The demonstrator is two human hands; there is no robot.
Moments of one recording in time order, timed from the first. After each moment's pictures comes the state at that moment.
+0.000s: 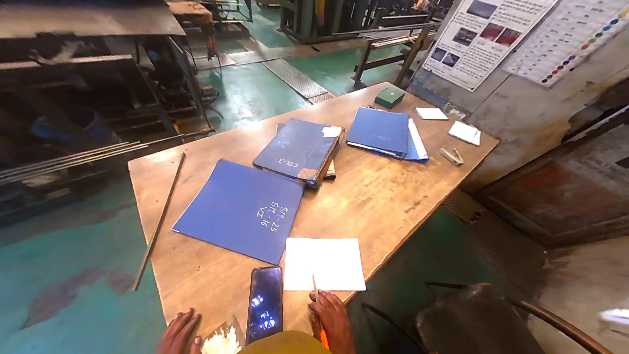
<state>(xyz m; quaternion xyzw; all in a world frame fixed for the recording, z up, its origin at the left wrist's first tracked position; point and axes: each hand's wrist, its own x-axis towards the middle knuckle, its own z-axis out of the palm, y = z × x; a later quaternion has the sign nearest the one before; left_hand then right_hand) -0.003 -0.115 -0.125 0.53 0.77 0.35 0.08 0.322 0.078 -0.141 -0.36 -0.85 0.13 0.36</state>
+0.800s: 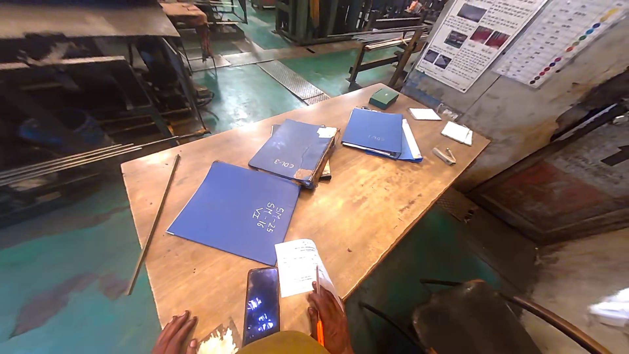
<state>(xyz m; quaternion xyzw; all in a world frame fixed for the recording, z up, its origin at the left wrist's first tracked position) -0.004 -0.115 -0.130 0.53 0.77 0.35 0.06 0.316 0.080 -0.132 -0.41 -0.84 0.10 0.34</state>
